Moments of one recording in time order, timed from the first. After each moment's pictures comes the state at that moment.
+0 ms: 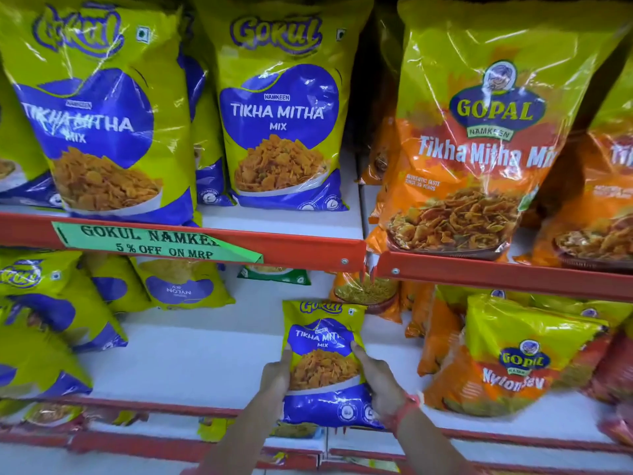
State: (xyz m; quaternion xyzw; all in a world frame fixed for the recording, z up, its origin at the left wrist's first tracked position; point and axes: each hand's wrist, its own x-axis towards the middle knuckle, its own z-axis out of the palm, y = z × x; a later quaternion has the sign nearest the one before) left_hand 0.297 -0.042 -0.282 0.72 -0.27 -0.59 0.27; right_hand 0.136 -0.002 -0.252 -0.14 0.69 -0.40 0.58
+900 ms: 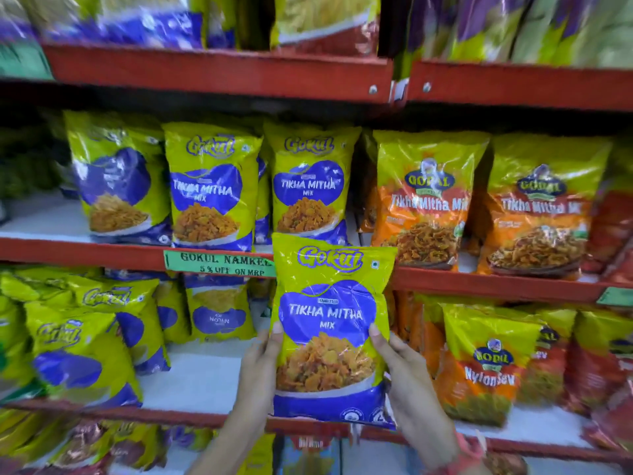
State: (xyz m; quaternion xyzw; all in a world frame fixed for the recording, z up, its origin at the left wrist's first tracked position) left_hand 0.372 0.080 -0.110 0.49 -0.46 -0.50 0.54; right_hand 0.184 0.111 -0.123 -0.34 0.46 -0.65 0.51
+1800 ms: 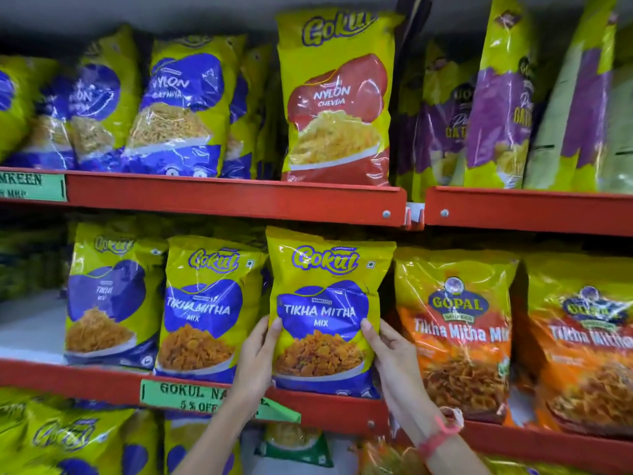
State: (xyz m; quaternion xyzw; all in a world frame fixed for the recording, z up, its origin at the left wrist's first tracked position) left_hand 0.366 -0.109 -0.011 0.40 -0.57 -0.38 0.60; right_hand 0.166 -0.075 -0.007 -0.46 0.34 -0.70 0.42
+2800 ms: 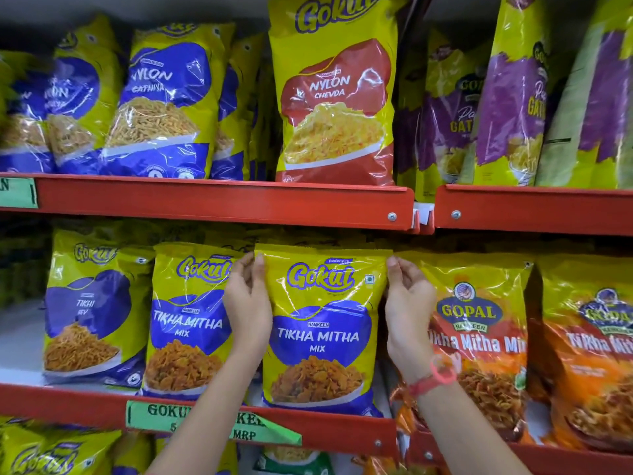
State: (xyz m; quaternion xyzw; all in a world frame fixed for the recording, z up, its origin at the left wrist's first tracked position) left_hand 0.351 -0.141 0.074 0.37 -0.48 -0.23 0.76; right_hand 0.179 -0.100 0.087 -0.39 0.42 -0.79 0.20
